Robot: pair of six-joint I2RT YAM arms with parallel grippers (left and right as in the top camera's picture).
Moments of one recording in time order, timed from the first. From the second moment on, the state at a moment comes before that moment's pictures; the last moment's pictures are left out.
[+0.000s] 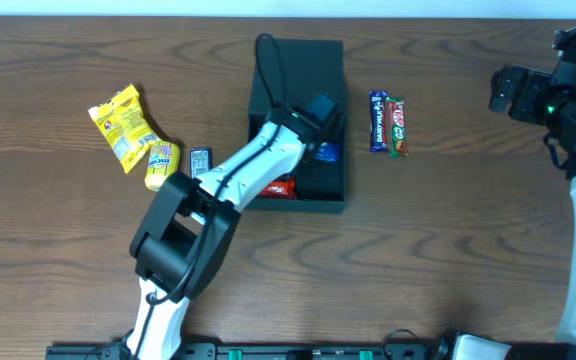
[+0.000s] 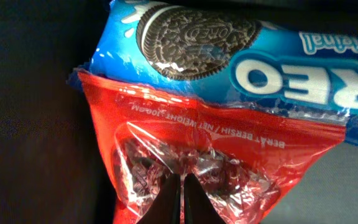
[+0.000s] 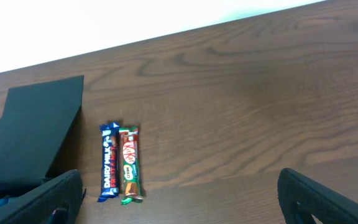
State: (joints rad) left arm -0.63 2.11 1.59 -0.93 -0.28 -0.62; right arm -0.28 1.45 1.47 -0.75 -0.19 0.04
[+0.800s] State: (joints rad) left arm -0.61 2.04 1.46 -0.77 -0.19 -0.59; right arm -0.28 1.45 1.47 -0.75 -0.19 0.04
